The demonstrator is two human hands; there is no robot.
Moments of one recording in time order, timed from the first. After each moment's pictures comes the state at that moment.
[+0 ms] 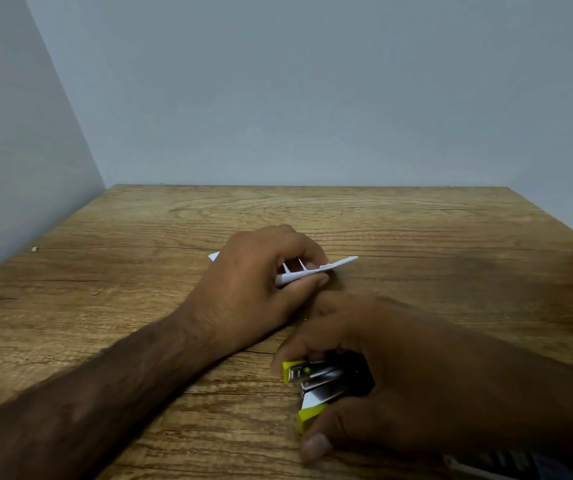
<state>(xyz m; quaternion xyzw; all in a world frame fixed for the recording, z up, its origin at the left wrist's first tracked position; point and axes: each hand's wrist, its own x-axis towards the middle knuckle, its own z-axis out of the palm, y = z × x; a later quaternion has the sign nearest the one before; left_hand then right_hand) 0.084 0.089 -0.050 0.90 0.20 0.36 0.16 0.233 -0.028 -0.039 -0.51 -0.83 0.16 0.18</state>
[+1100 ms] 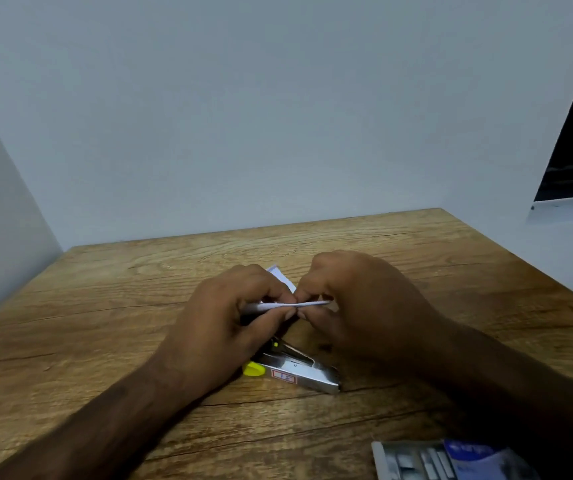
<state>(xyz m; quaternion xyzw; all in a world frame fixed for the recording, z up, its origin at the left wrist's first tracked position) 0.102 0.087 -0.044 0.90 0.16 0.36 0.20 0.283 -0.012 -0.024 -0.65 -0.72 -0.07 0.23</state>
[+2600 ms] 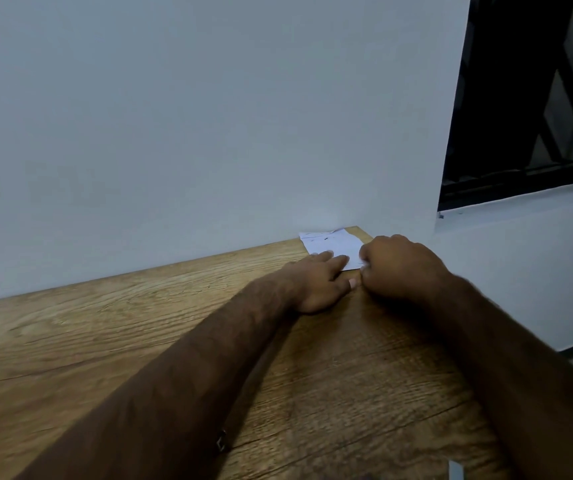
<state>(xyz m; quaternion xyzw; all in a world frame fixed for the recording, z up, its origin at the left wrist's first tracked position) 0.356 0.081 -0.030 0.97 0.19 -0.04 0.10 0.465 -0.036 -0.024 -0.89 -0.45 -0.04 0.08</state>
